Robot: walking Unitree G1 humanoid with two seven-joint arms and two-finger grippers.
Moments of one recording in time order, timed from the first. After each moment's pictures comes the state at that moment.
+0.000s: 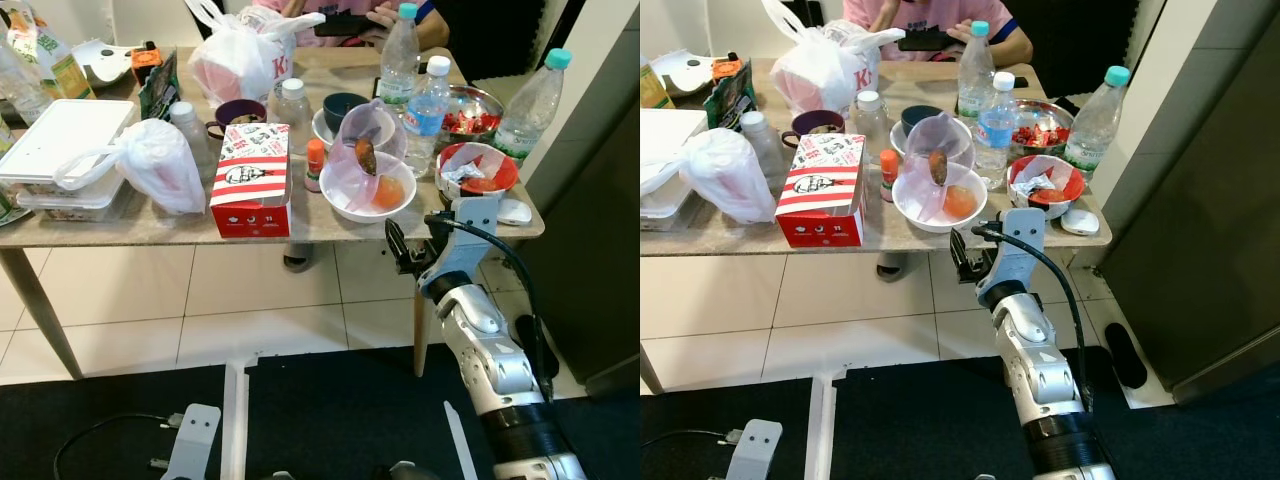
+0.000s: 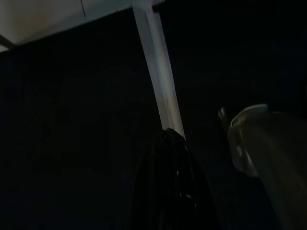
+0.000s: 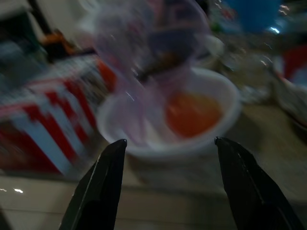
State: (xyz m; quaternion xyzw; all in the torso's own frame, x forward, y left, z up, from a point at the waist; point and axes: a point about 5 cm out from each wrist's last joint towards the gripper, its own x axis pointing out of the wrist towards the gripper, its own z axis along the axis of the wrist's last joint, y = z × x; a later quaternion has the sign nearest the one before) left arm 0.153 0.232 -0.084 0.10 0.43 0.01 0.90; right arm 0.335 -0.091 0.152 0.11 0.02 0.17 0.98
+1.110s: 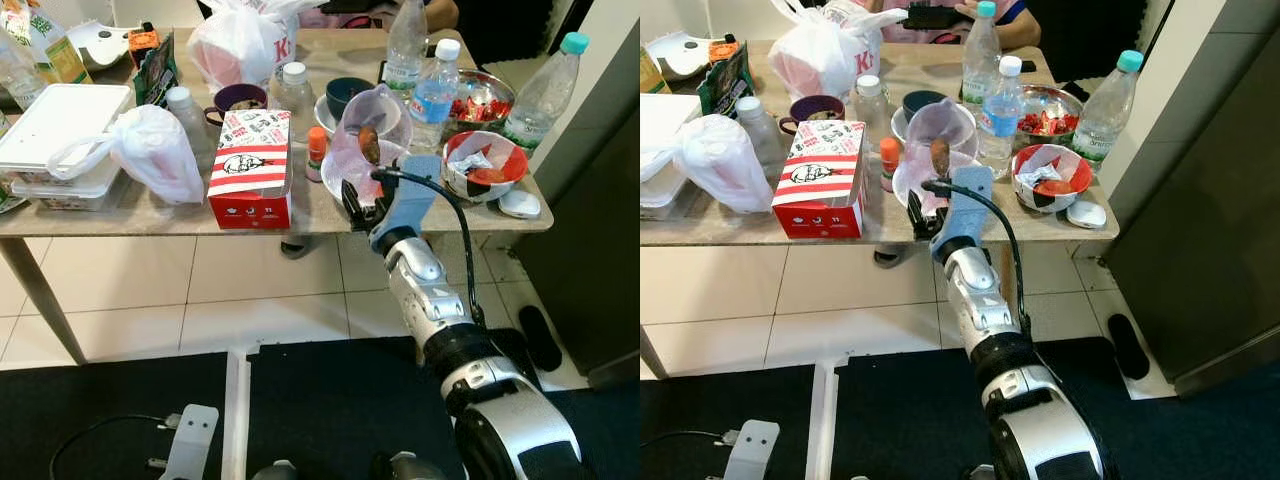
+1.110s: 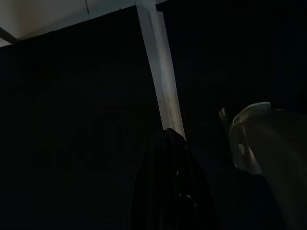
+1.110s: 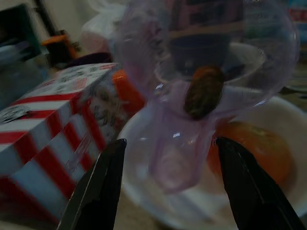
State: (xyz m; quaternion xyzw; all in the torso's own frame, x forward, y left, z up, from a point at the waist) left arm 0.152 0.234 -0.081 0.10 0.41 0.02 0.91; right arm 0.384 -0.054 0.166 0.09 0.00 0.14 0.99
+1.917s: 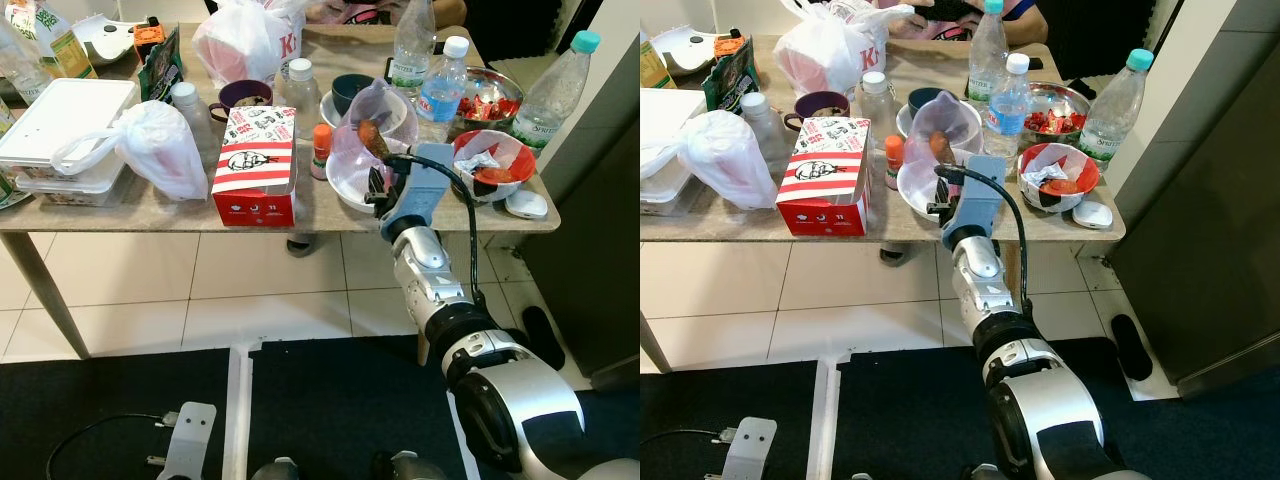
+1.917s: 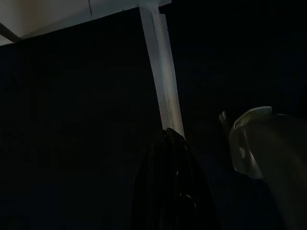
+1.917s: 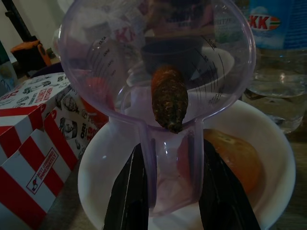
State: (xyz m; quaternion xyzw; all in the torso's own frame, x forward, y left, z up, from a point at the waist) left arm 0.157 0.234 -0.078 0.10 0.40 0.02 0.91; right arm 0.392 -0.067 0.168 0.09 -0.02 0.11 0.99
